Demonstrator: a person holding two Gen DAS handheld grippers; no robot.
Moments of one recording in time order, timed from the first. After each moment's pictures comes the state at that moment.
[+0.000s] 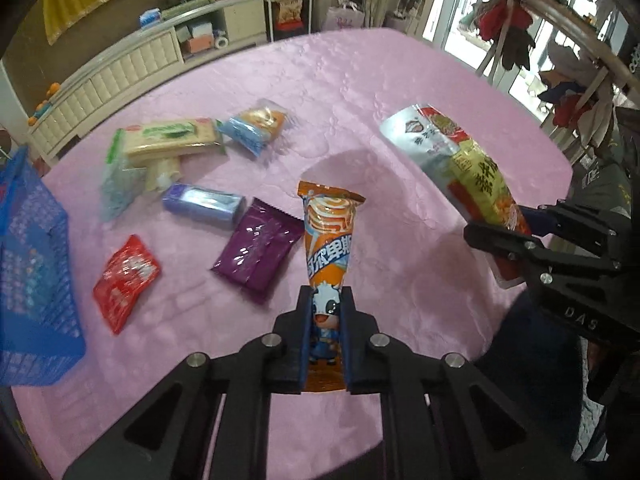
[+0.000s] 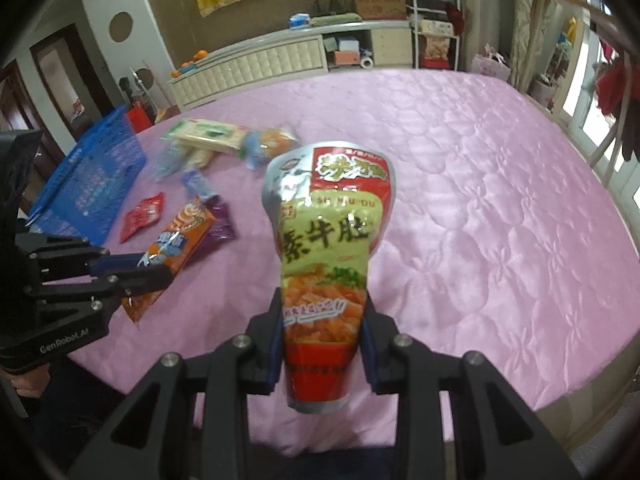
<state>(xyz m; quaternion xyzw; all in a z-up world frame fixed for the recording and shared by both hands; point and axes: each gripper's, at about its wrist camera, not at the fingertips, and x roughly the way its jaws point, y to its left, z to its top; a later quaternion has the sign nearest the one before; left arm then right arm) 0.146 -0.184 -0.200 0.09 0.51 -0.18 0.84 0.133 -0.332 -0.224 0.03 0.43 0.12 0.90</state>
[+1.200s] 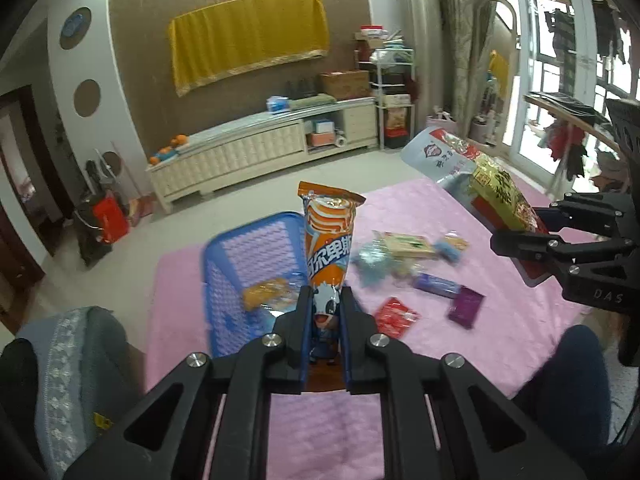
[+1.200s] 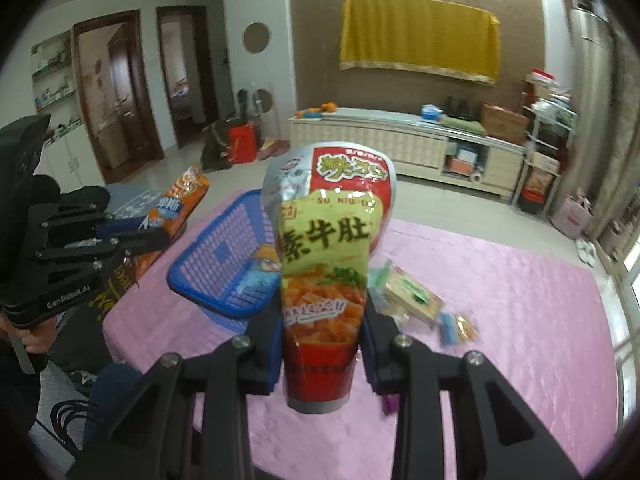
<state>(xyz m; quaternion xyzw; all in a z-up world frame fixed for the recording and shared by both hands) 0.085 0.059 -0.031 0.08 0.34 -0.03 0.94 0.131 -0.115 -0.054 -0.08 0.30 0.29 0.91</state>
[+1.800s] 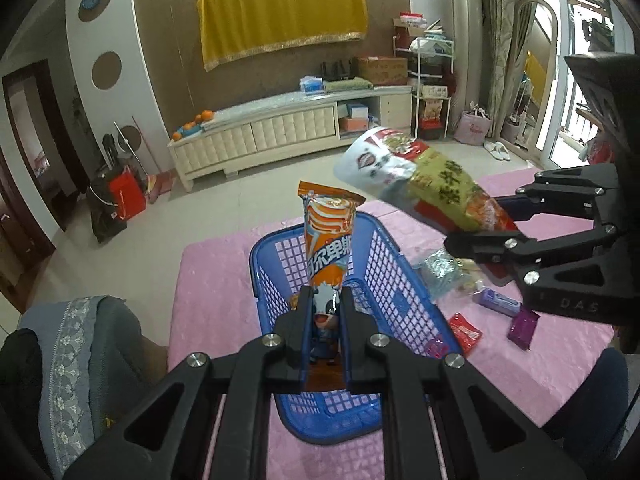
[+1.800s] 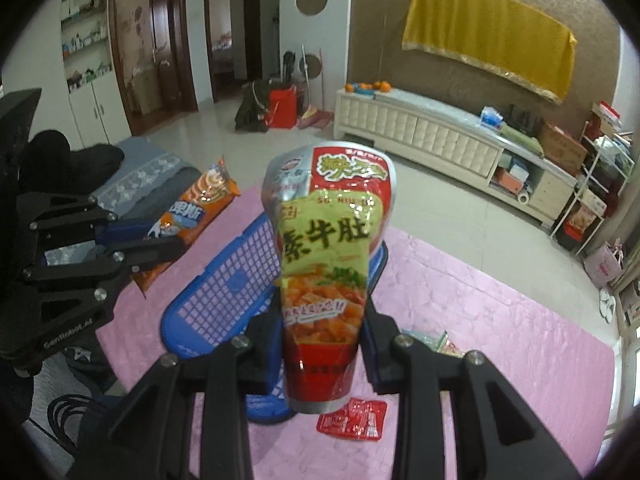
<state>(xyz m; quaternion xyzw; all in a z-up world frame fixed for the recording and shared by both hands) 0.155 0.116 -0.049 0.06 0.37 0.01 0.93 0.204 -0.002 -0.062 -0.17 0.33 0.34 0.86</state>
